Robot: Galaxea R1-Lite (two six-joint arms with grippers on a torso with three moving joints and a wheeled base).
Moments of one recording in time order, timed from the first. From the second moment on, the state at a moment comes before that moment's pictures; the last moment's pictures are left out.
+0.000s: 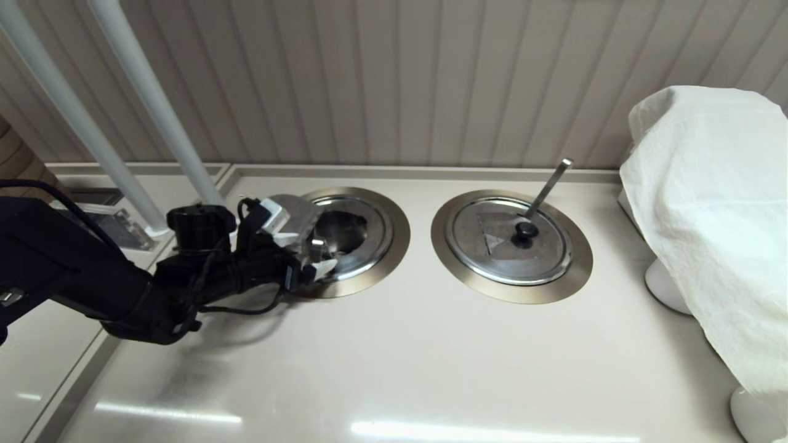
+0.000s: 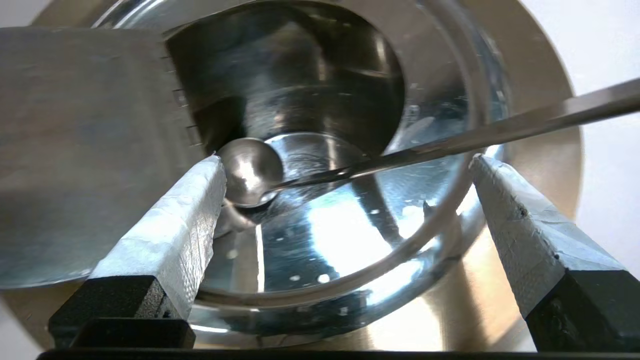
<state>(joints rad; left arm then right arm) -0.17 2.03 -0.91 -0.88 -0.45 0.28 0.00 0.00 0.00 0.00 0.00 0.00</state>
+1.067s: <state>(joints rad) 0.02 1.86 -0.87 -0.87 -0.58 0.05 0.00 0.00 0.00 0.00 0.00 0.00</state>
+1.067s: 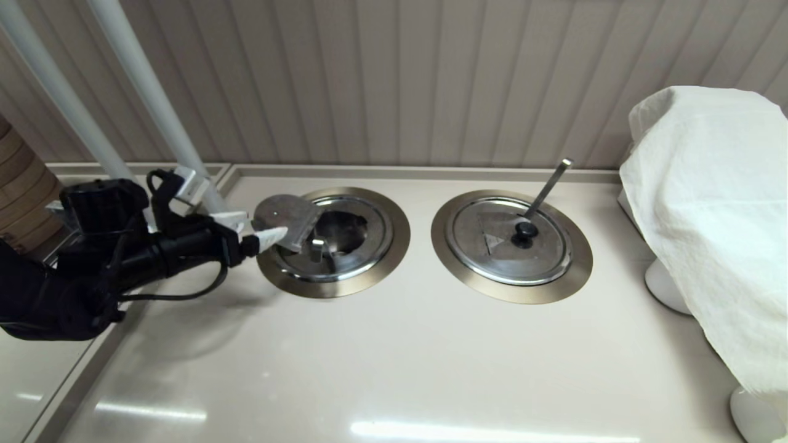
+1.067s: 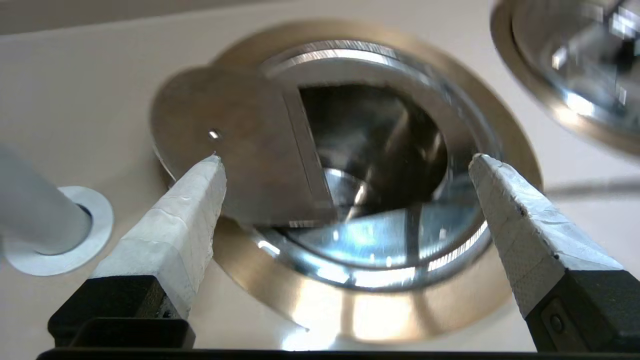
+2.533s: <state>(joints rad) -0.08 2.07 -1.32 -0.47 -0.15 -0.41 0.00 0.00 0.00 0.00 0.00 0.00</state>
